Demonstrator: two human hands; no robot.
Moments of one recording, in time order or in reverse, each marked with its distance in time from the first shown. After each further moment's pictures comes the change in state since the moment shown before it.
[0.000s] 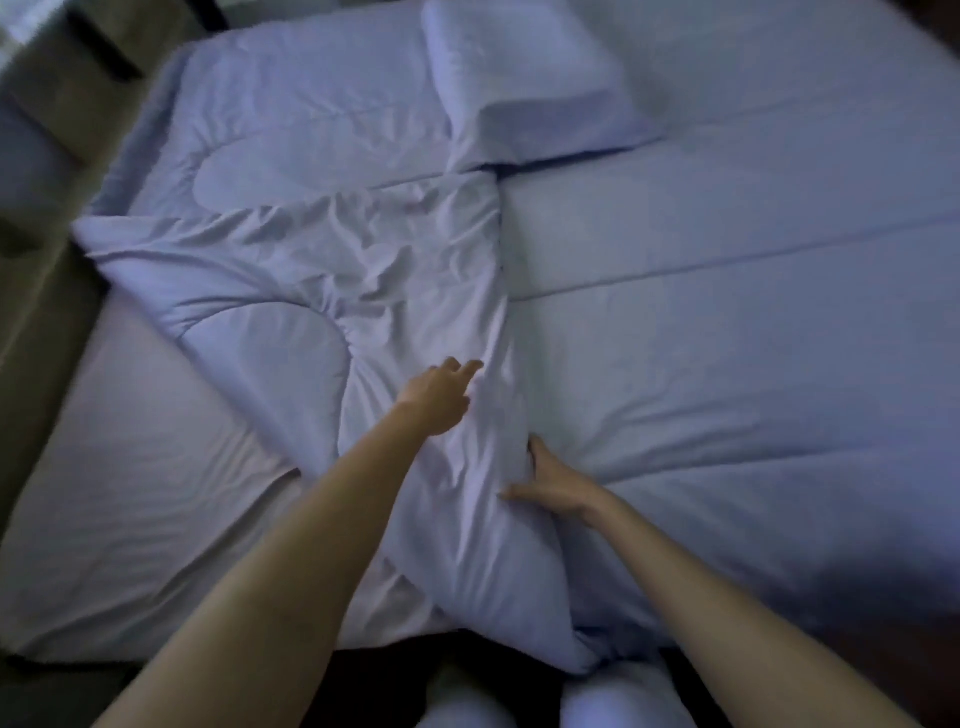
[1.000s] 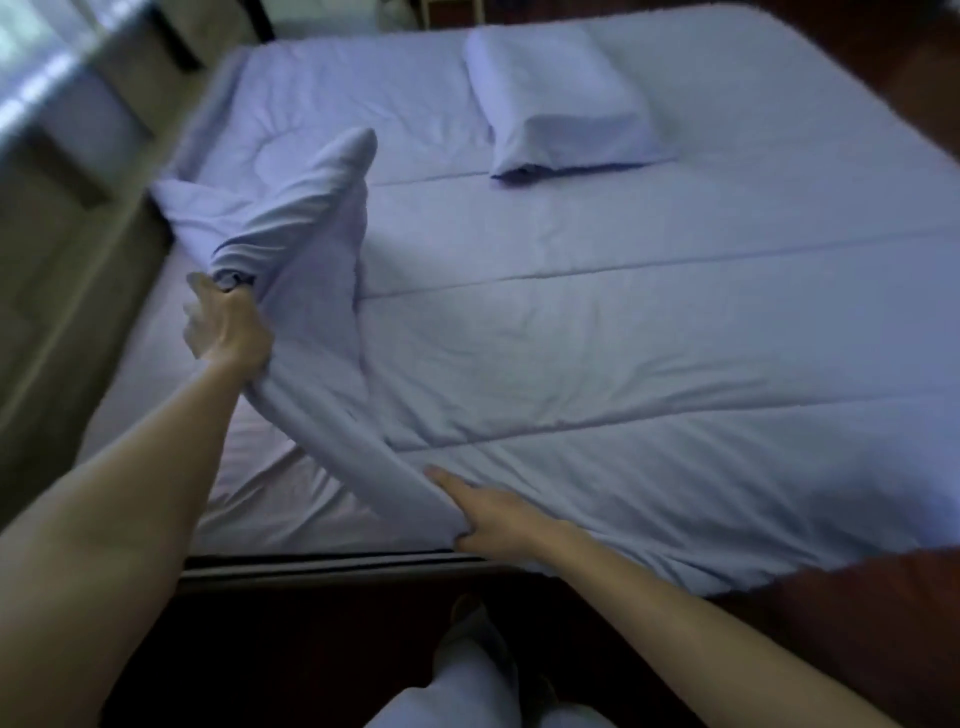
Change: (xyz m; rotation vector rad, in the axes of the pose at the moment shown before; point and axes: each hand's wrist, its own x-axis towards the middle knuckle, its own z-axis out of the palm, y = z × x) left_hand -0.194 -0.222 -0.042 -0.093 0.628 -0.704; right_hand -0.107 -0.040 0.185 -0.761 -0.103 -0.354
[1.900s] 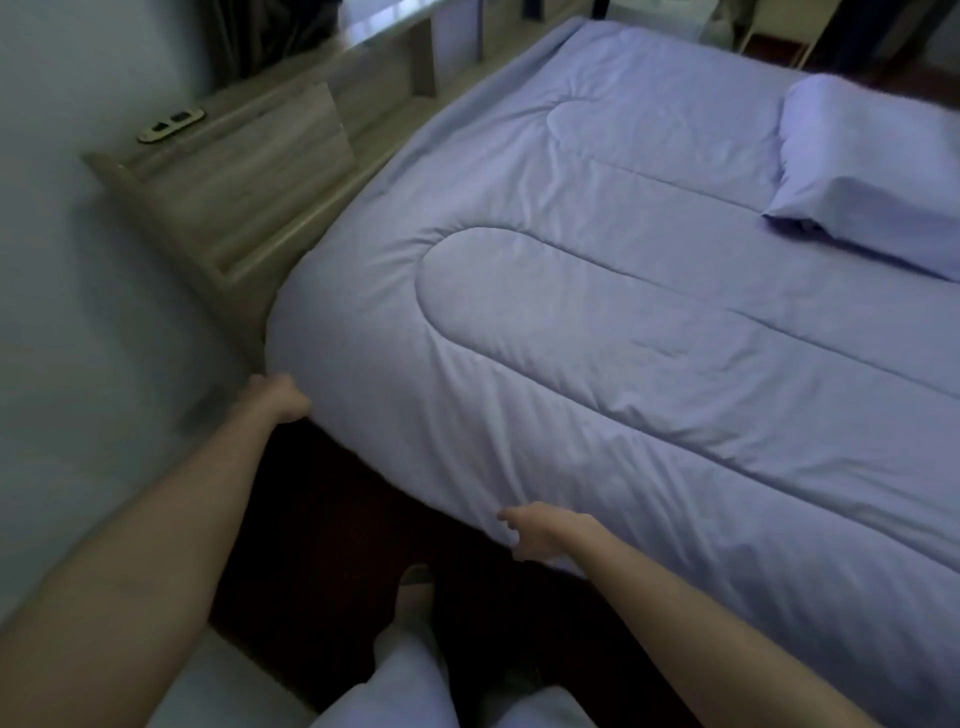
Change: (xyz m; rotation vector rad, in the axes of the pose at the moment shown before) left_hand -0.214 -0.294 0.041 -0.331 -0.447 -0.820; right_hand 0.043 -0.062 0.118 -0.577 -0.642 -0.038
